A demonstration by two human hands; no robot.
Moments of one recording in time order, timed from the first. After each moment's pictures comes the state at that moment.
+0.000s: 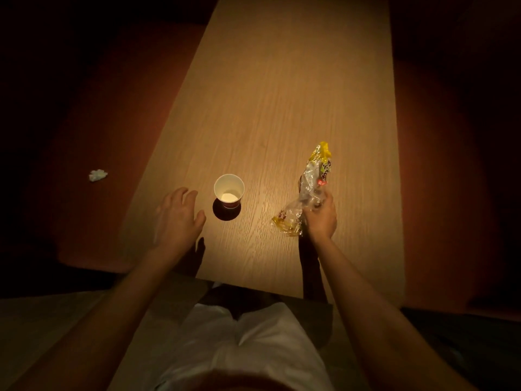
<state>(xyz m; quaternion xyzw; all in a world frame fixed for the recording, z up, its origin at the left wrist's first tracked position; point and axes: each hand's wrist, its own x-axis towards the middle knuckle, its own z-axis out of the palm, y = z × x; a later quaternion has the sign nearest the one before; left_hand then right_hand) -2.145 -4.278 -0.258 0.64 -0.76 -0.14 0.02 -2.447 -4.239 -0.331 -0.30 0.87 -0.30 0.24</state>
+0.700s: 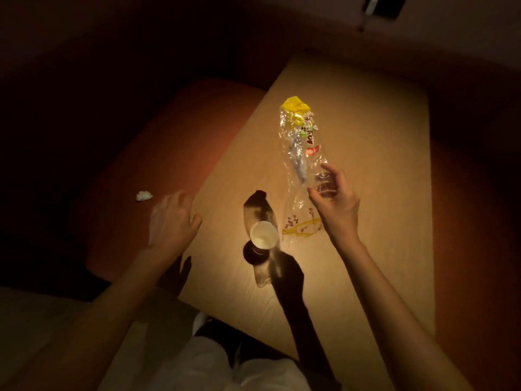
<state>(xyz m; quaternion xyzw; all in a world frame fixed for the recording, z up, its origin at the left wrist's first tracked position) -2.072 -4.322 -0.215 0.70 -0.71 -0.05 0.08 -2.383 -4.327 -0.159 -0.61 0.61 -0.47 0.17</state>
